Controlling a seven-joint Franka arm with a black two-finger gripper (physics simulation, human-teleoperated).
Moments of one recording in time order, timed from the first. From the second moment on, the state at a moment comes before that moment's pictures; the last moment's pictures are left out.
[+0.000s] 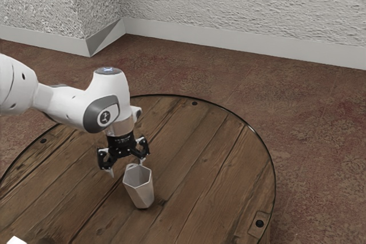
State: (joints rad) arm -0.21 0.12 0.15 -2.27 -0.05 2.29 -0.96
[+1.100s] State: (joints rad) arm -0.21 0.13 0.14 -2.26 -0.26 2.30 -0.96
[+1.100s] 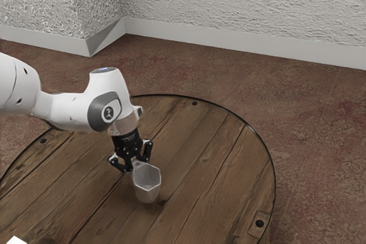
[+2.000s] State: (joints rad) arm 0.03 0.52 -0.02 -1.55 -0.01 1.69 -0.37
